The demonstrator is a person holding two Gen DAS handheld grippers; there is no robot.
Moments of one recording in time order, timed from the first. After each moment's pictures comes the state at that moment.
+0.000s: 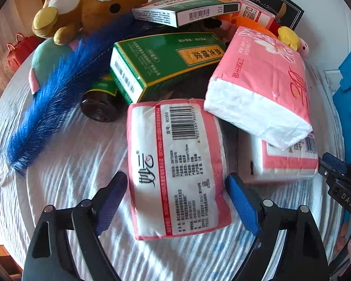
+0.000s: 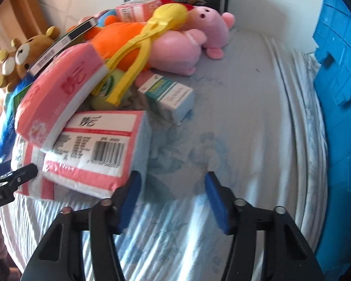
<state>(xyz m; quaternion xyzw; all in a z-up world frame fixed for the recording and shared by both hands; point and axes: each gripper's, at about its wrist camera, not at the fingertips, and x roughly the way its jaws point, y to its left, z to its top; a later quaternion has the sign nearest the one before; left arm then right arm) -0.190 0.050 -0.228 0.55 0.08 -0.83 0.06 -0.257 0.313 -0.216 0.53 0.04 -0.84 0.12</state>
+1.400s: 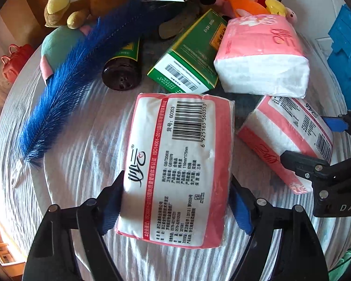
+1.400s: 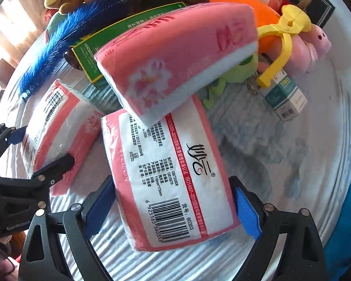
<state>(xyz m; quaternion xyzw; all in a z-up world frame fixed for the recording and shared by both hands) -0.127 0.025 -0.218 0.58 0.02 -0.81 0.02 -0.240 0.228 -0.218 0.60 0.15 -0.75 0.21</state>
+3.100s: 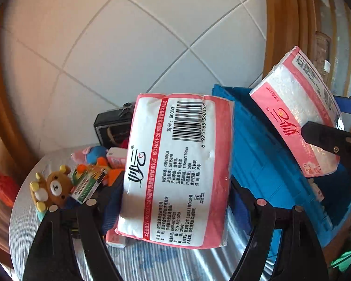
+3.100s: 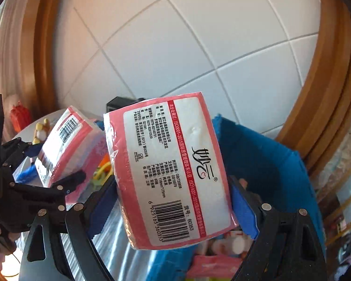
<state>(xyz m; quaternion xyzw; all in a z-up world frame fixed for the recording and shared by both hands) -0.136 0.247 0.080 0.30 -0.05 -0.94 -0.16 -0.123 0.430 0.142 0.31 0.12 -0.94 0.00</state>
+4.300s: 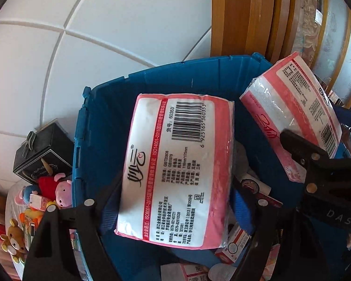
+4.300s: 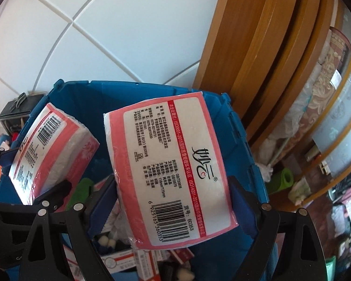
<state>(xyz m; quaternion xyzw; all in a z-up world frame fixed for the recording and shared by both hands) -0.313 0.592 0.047 0.44 -0.14 -0.86 -0.22 -0.265 0.732 0.085 0.43 0.03 -0.89 -0.16</state>
